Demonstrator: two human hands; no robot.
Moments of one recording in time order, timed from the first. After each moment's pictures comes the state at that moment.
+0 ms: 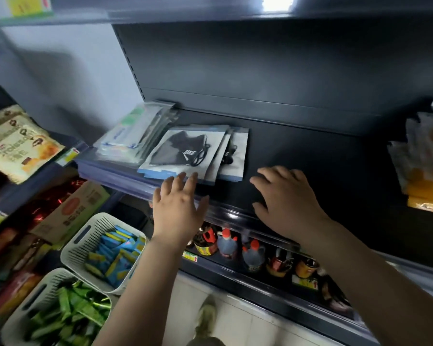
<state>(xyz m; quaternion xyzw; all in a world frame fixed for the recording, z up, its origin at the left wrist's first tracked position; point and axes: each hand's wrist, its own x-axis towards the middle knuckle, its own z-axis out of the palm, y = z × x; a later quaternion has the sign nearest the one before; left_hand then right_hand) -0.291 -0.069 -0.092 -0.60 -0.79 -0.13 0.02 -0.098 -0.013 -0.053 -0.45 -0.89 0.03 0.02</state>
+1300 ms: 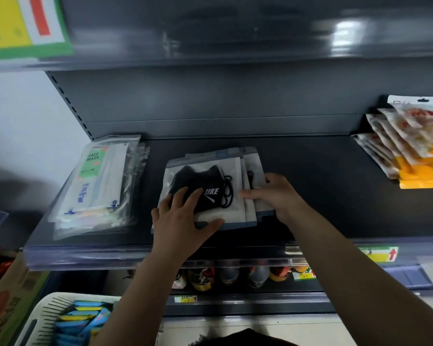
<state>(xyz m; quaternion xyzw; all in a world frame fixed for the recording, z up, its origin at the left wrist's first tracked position) -0.389 0.021 -0.112 -0.73 -0.66 -0.11 -0.11 -0.184 0.057 -0.084 -0.65 -0.41 0.52 0.37</state>
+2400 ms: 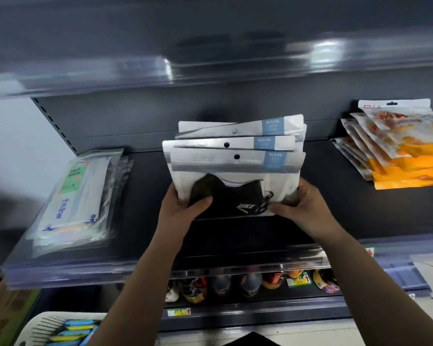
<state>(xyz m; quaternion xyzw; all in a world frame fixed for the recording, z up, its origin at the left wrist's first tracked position) -0.342 0.038 -0.085 -0.49 -0.46 -0.52 -0.52 -0.104 0.010 -0.082 -0.51 -0.55 0.43 0.51</state>
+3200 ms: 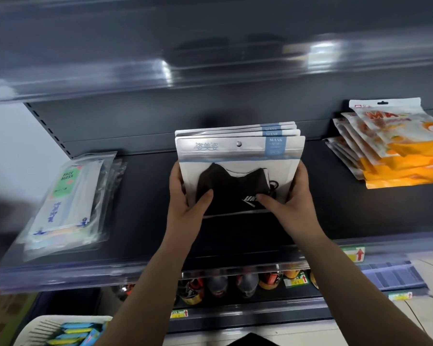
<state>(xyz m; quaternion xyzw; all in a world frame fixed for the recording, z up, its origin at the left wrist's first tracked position) -0.310 0.031 -0.079 -0.55 -0.40 -0.56 -0.48 -0.120 0.005 -0.075 -0.50 -0.52 0.35 0.59</state>
